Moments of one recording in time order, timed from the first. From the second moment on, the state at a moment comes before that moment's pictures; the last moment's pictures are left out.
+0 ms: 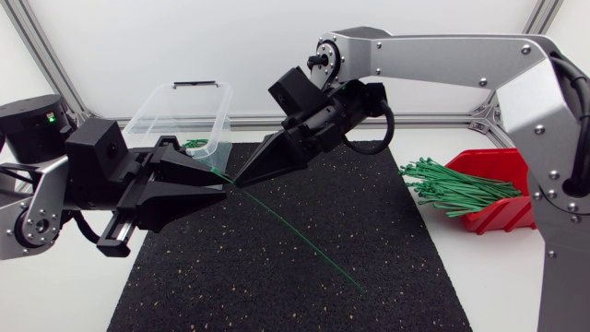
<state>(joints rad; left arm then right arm) -0.16 1.28 0.58 0.49 1.43 0.20 0.55 2.16 1.90 -1.69 -1.34 -1.31</state>
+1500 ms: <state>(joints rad) -0.15 1.33 0.63 0.49 1.45 0.15 0.54 2.19 1.91 -1.71 -1.33 -1.39</state>
